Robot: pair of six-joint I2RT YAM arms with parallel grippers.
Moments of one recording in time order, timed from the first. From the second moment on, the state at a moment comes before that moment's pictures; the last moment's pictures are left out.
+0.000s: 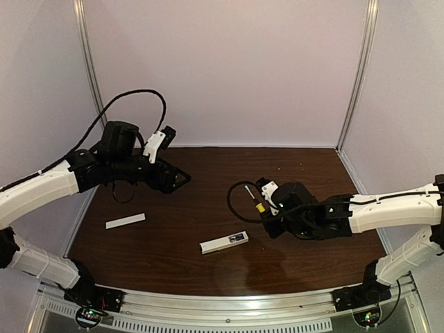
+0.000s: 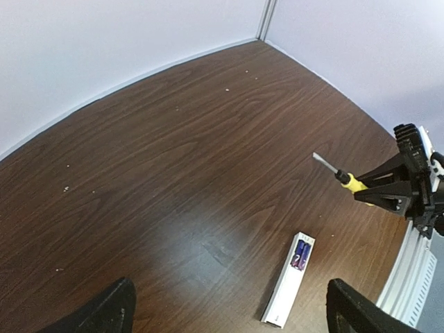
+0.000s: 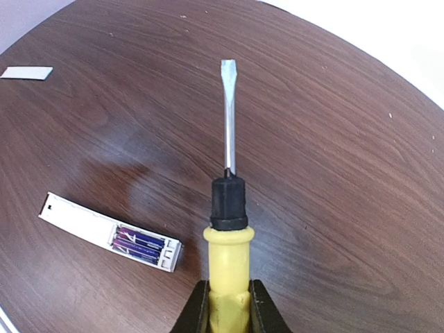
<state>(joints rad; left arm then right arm) -0.70 1.24 1.06 -0.38 0.17 -0.10 1.08 1.37 0.82 -0.22 0.43 0.31</state>
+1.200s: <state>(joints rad) -0.66 1.48 1.16 -0.32 0.80 -0.19 1.08 1.27 0.76 0.07 0.05 -0.15</state>
